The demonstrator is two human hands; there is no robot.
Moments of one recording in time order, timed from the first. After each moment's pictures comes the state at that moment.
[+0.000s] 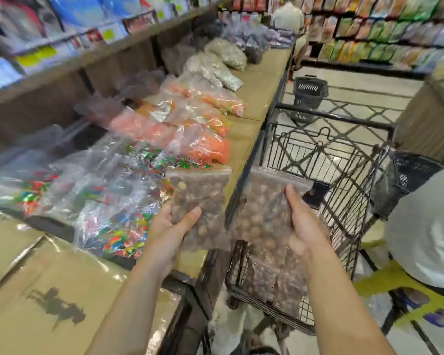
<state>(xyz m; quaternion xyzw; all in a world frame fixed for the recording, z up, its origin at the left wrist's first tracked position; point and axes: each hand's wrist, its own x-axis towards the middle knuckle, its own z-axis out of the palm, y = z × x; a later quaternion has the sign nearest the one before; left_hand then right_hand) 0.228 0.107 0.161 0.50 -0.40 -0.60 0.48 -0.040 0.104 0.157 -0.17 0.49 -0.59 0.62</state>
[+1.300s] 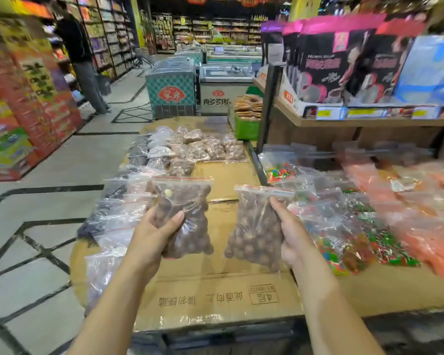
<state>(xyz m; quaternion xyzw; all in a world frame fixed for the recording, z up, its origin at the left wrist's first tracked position) 0.416 0.442 0.221 0.62 -0.13 -0.18 0.76 0.282 0.194 0.237 -0.44 0.28 -0.16 0.84</state>
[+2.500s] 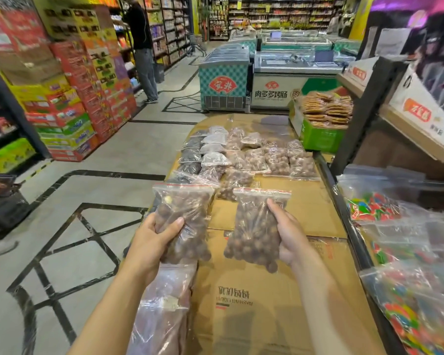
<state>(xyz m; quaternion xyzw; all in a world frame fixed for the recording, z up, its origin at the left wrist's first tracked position) 0.614 0.507 0.199 0.65 -0.02 -0.13 0.75 0.543 0.231 0.203 -0.48 0.25 -0.07 0.84</state>
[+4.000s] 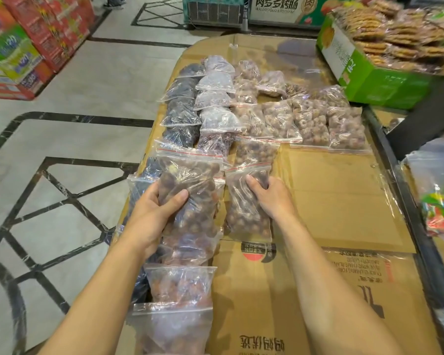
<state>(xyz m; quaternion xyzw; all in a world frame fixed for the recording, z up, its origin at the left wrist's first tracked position) 0.830 0.468 0.109 0.61 0.02 -0.27 0.74 0.784 0.198 0.071 -0.83 0.32 -0.01 0.45</state>
